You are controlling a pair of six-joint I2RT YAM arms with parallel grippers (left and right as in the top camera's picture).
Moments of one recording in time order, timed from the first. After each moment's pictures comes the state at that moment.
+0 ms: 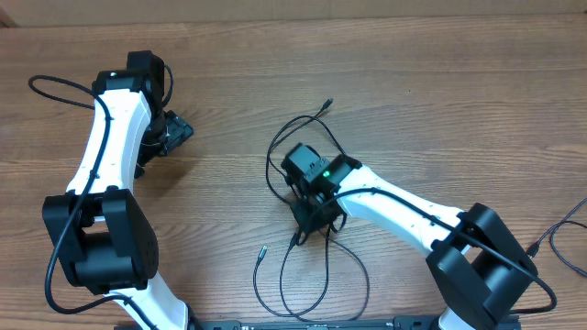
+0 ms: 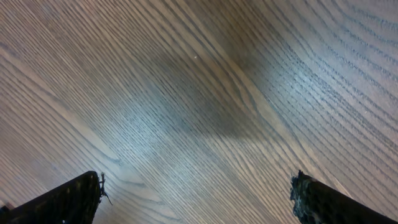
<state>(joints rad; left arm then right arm) 0.07 1.90 1.58 -1.24 -0.21 -0.77 0.78 1.82 1.24 -0.88 -0.15 0.27</state>
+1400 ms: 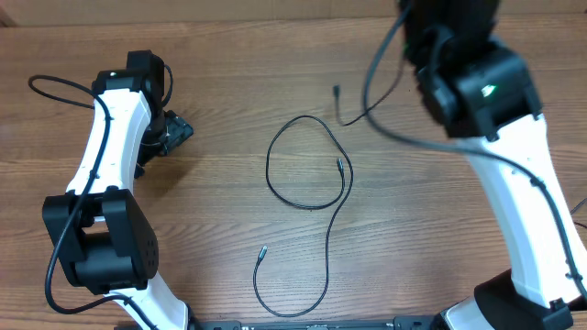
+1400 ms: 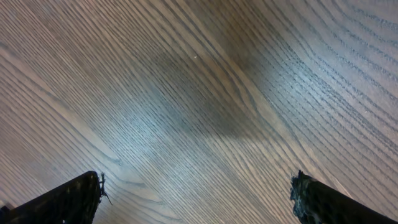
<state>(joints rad) 0.07 1.90 1.58 -1.24 -0.21 -0.77 0.42 1.70 2.17 -0.49 0.51 0.23</state>
